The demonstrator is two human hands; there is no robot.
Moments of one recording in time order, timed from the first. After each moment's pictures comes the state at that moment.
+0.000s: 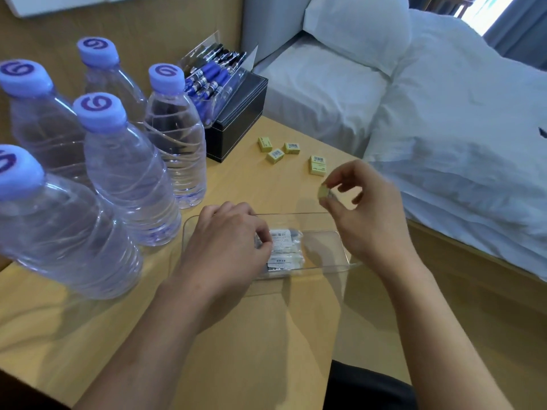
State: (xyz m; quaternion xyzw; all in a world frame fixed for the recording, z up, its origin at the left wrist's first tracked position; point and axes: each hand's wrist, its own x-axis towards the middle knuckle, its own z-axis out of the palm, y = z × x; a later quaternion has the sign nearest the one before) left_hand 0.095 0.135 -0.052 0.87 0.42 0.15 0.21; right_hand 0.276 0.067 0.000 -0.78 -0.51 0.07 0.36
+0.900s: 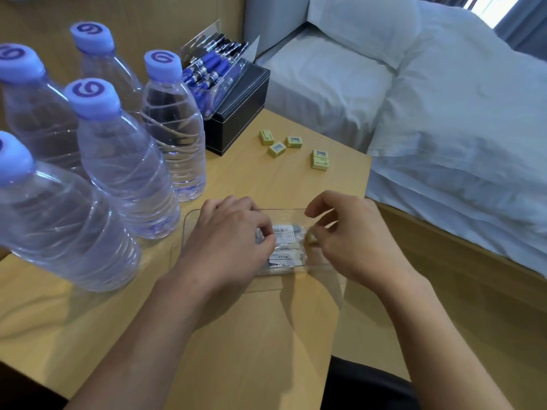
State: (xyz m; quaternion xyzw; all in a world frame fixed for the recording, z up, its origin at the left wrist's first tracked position) left_hand 0.095 0.135 -0.052 0.88 0.40 0.15 0.22; right_hand 0.267 0.056 -0.016 -0.80 -0.55 0.14 0.20
